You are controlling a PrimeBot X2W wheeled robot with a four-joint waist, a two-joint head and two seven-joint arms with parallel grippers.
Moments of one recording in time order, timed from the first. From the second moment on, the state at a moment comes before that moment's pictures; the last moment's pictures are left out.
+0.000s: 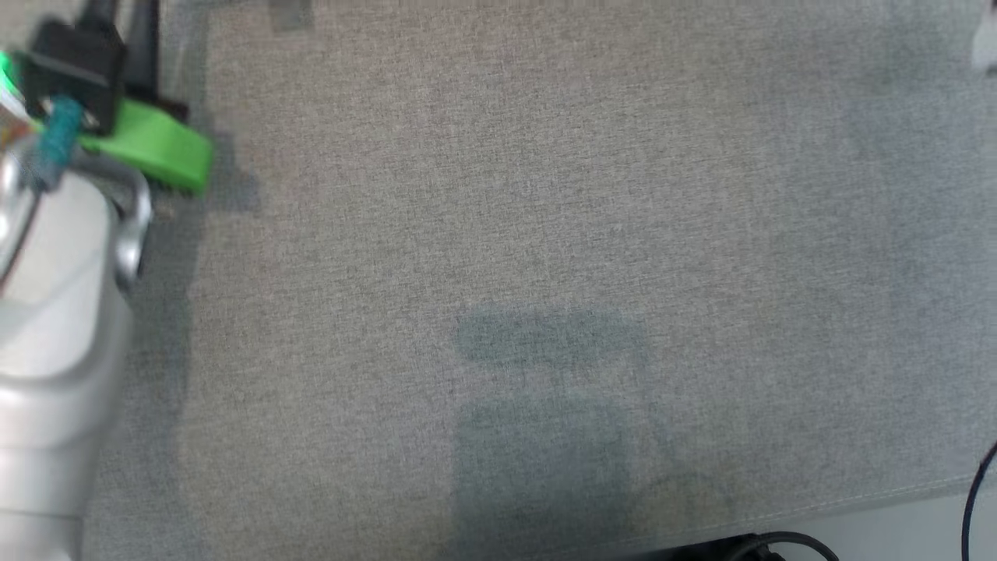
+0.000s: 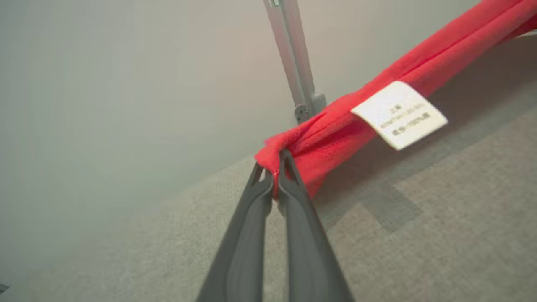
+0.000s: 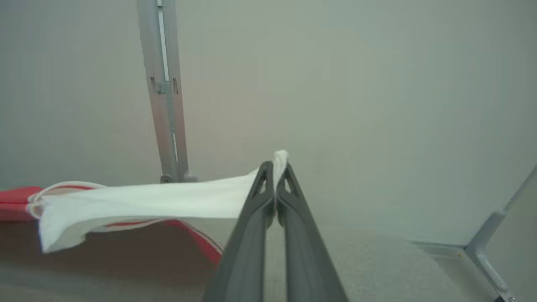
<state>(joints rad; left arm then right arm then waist) -0.92 0.40 -0.42 0.52 -0.17 0.01 -0.26 -0.90 -0.42 0.04 0.36 0.35 0.13 -0.26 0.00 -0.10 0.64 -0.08</state>
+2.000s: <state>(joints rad) -0.15 0.06 -0.04 0.39 -0.04 -0.12 -0.26 -0.32 -0.29 0.12 0.43 0.30 0.13 -0.26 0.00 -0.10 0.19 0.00</state>
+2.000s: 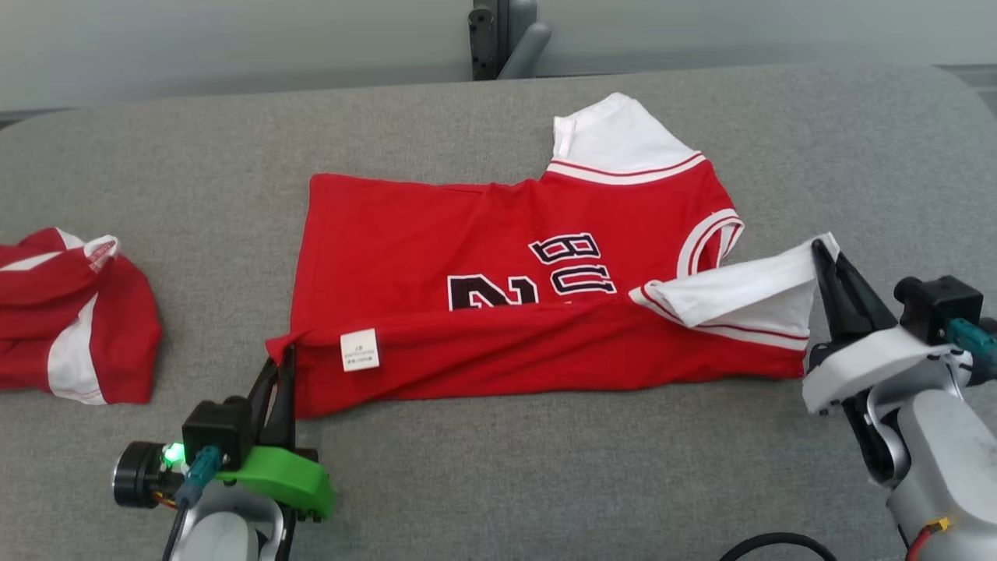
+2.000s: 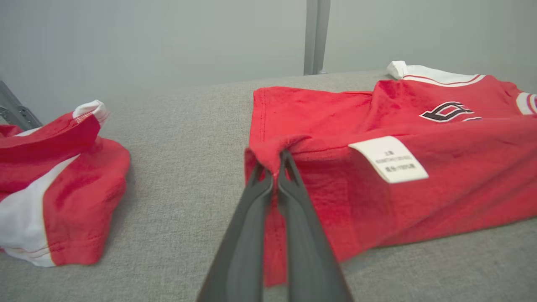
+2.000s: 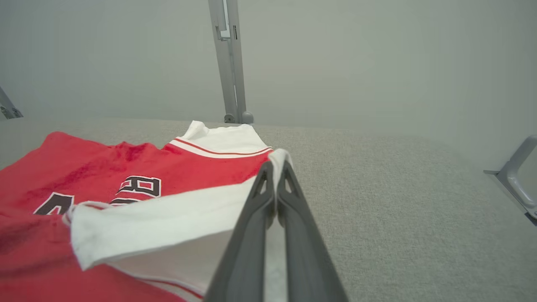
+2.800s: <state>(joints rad) -0.40 0.05 -0.04 0.48 -0.03 -0.09 -0.26 -0.58 -0.26 0.07 0.60 0.22 0.13 -0.26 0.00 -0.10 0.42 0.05</state>
